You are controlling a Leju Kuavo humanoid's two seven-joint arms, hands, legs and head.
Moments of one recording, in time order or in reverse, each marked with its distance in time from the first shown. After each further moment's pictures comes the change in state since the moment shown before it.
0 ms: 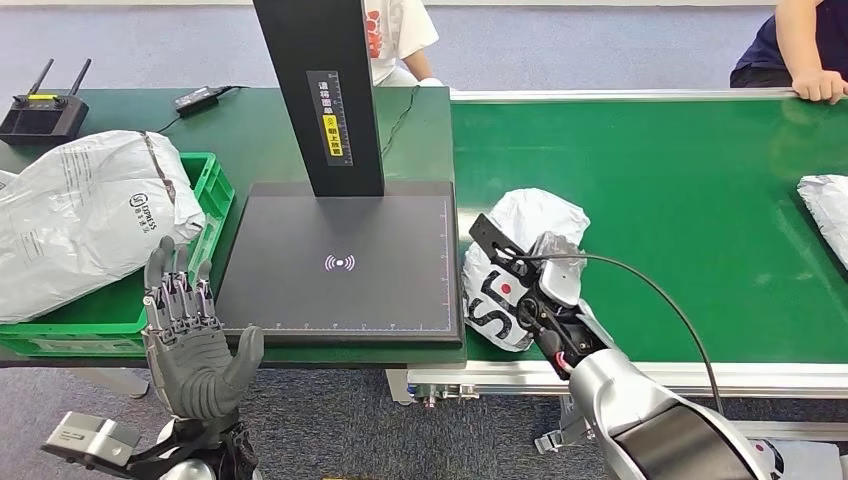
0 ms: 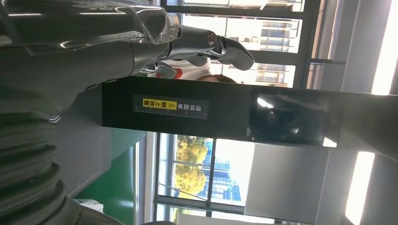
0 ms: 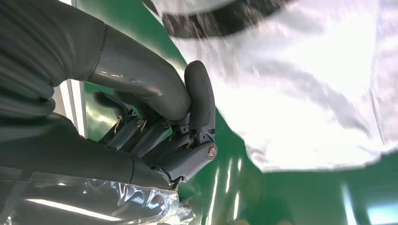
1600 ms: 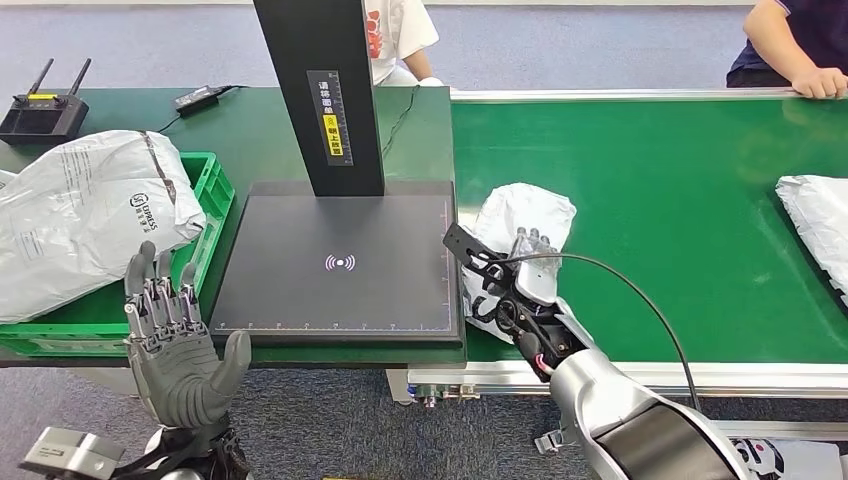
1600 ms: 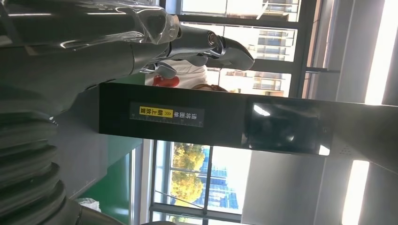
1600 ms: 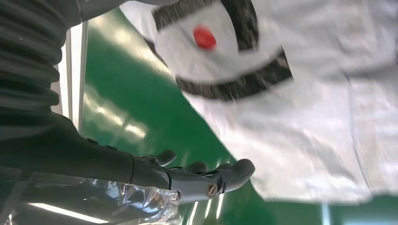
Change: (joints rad) left arm 0.030 0.000 0.000 -0.047 0.000 0.019 0.000; right arm 0.019 0.068 -0.006 0.012 0.053 0.084 0.000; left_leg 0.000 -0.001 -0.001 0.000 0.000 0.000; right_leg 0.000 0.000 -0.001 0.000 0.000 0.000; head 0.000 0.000
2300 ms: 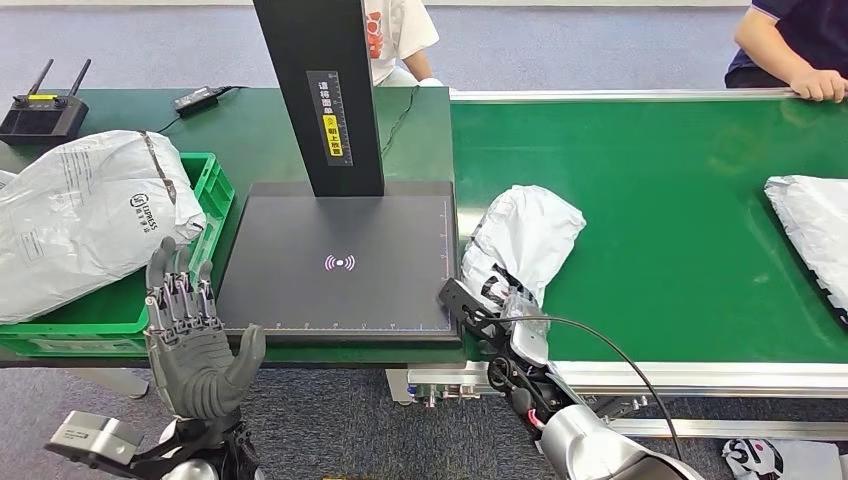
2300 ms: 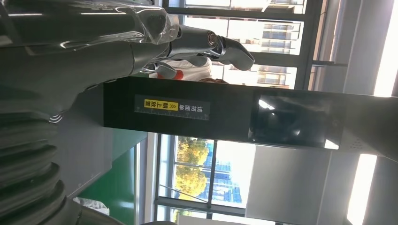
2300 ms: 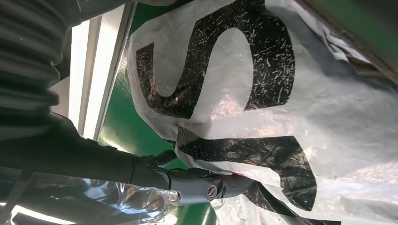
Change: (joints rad) left arm -0.030 0.000 -0.009 0.053 0.000 0.000 0.000; right arm 0.175 0.022 -0.040 0.006 -0.069 -0.055 -0.032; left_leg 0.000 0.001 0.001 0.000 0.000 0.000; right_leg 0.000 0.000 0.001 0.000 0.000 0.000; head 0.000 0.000
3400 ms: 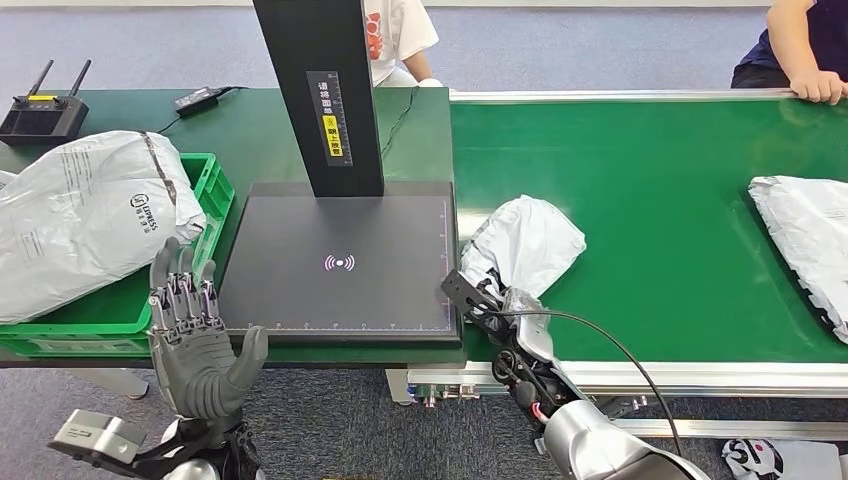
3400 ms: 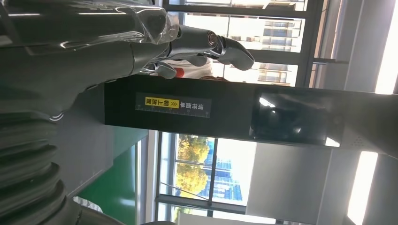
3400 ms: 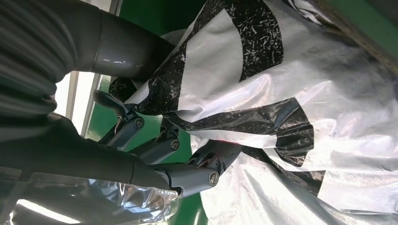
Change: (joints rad) left arm -0.001 0.000 0.000 0.007 0.001 -0.007 0.000; right arm -0.010 -0.007 -0.039 -0.002 -0.014 -0.005 -0.077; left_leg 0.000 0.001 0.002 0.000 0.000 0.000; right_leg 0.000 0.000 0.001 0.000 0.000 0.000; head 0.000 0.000
